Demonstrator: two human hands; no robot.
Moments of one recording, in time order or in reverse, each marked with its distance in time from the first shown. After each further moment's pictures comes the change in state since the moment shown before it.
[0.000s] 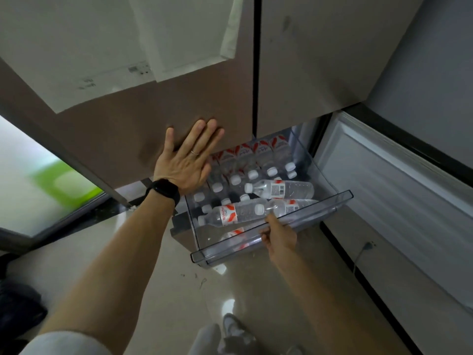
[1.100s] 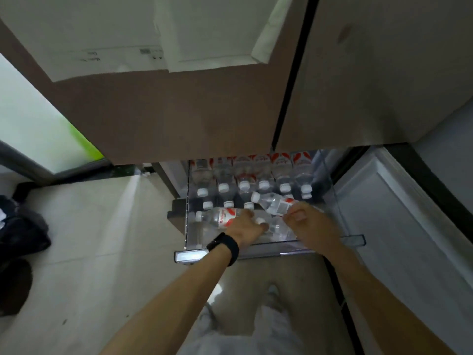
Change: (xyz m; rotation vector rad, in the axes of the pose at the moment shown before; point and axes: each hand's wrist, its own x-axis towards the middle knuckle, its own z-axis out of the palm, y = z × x) left_hand 0.009 0.177 -0.042 -1.494 -1.307 -1.146; right_hand 0.067 -0.132 -0.026 -1.442 -0.410 -0.614
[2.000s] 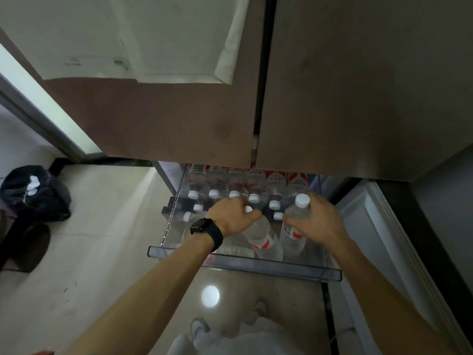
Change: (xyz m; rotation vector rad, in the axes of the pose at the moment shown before) left_hand -0.005 0.069 -0.019 0.375 0.311 0.154; right_hand 0.069 0.028 -0.080 -0.212 0.051 -0.179
